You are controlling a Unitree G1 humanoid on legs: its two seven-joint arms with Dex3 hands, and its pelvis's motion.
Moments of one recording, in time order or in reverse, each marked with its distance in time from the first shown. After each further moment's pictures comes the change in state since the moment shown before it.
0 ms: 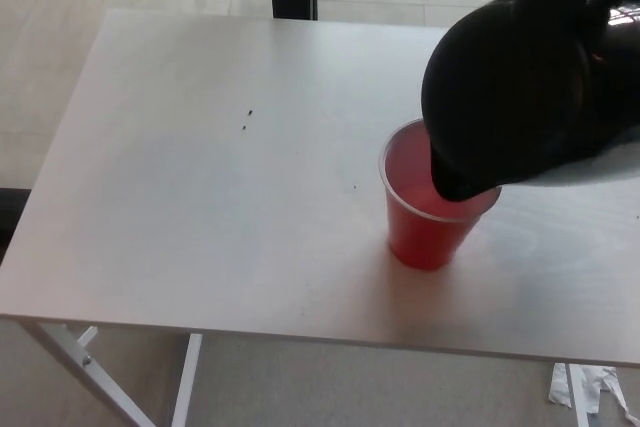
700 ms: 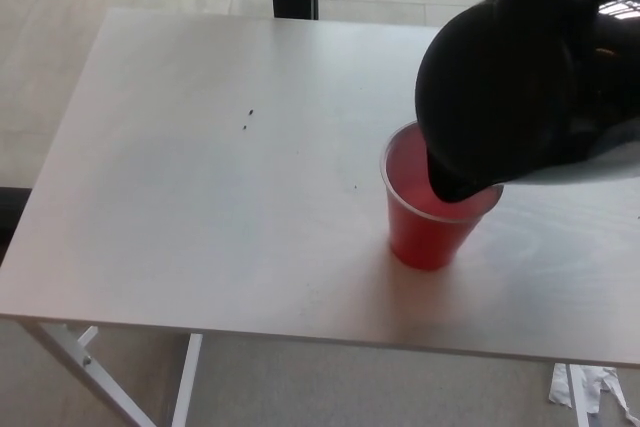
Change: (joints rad) left_arm -0.004 0.000 0.000 -0.002 0.000 0.000 -0.001; right_arm -0.018 0.056 0.021 0.019 -0.068 -0.027 0.007
